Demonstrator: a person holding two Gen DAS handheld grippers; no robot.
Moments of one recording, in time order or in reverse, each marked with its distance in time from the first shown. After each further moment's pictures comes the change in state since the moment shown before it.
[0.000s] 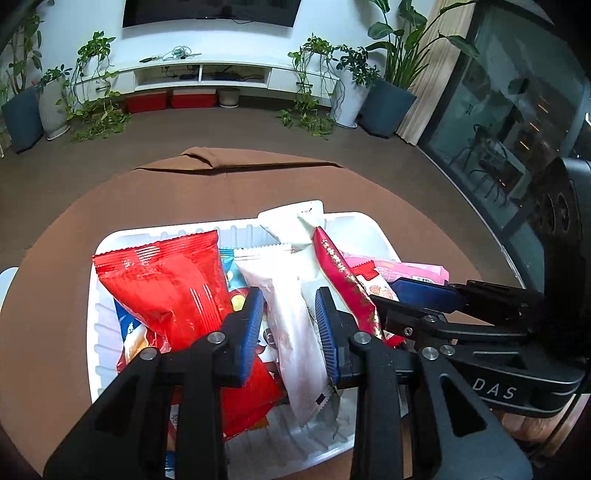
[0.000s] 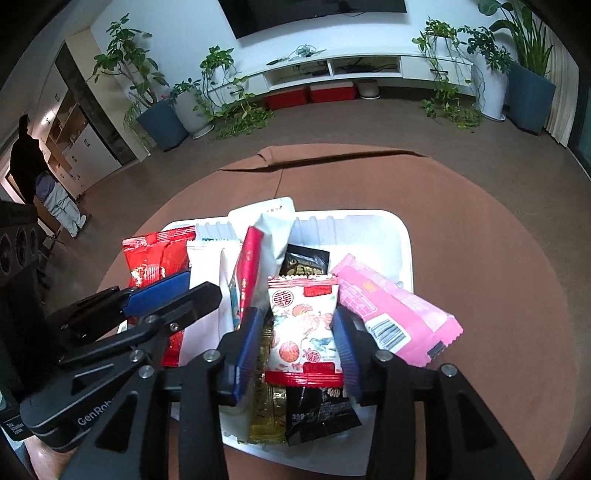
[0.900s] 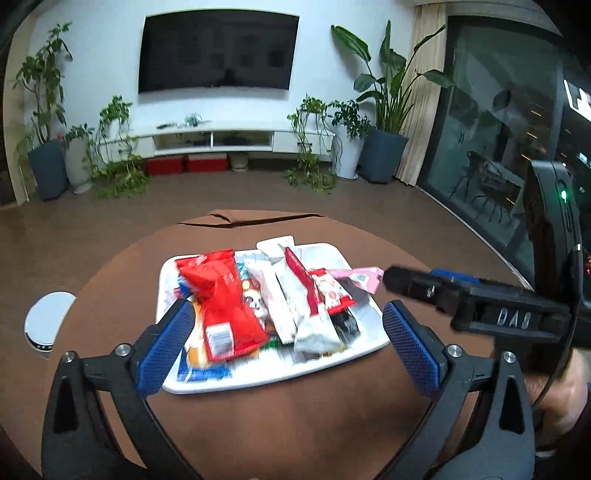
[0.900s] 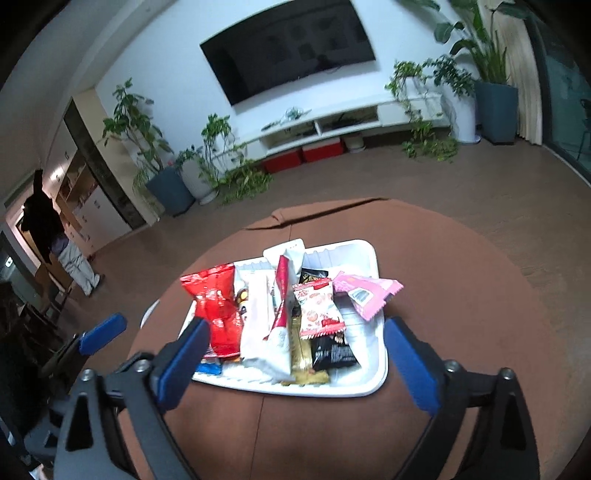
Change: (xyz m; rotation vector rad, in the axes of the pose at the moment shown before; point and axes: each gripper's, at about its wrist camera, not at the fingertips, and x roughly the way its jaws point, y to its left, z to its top) left arm -0.174 -0.068 -0.081 0.086 -0.261 0.091; right arm -0.113 0.009 -0.051 0.099 -0.281 0.026
